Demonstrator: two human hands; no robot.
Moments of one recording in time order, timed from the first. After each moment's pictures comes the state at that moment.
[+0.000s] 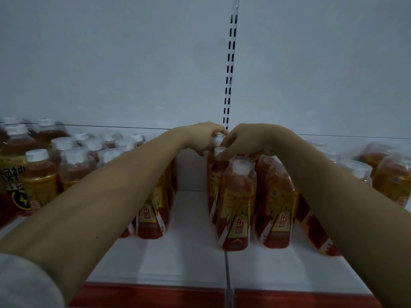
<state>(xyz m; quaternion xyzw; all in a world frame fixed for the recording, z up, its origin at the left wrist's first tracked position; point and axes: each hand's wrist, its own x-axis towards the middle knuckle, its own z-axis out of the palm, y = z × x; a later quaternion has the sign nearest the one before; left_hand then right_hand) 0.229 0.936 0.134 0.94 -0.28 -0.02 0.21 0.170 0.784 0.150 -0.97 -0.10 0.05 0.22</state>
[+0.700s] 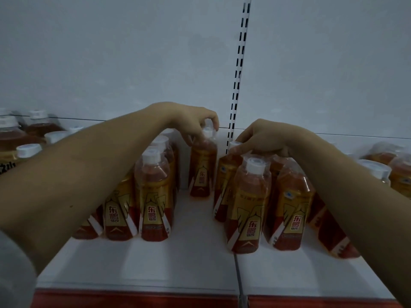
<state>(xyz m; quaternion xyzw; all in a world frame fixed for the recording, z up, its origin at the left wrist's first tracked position) 0.258 0.977 0.155 0.94 -0.26 -0.08 0.20 0.185 0.773 0.143 -0.96 -0.07 0.03 0.26</state>
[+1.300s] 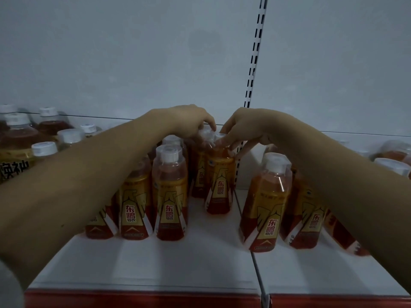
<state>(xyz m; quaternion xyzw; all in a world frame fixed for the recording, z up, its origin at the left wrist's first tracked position) 0.252 1.010 0.145 0.95 -0.29 0.07 0.00 0.198 0.843 0.153 -0.95 -0.06 0.07 0.31</state>
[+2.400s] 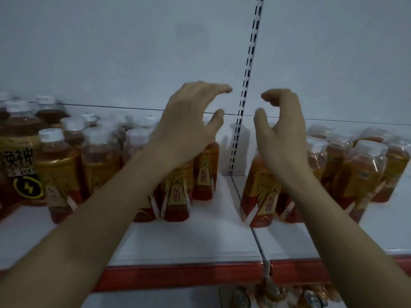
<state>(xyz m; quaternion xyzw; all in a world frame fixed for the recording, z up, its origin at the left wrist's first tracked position) 0.140 1.023 0.105 0.80 -0.35 0.40 0.29 0.107 0.844 0.087 -0.80 -0.08 -0.49 0.35</state>
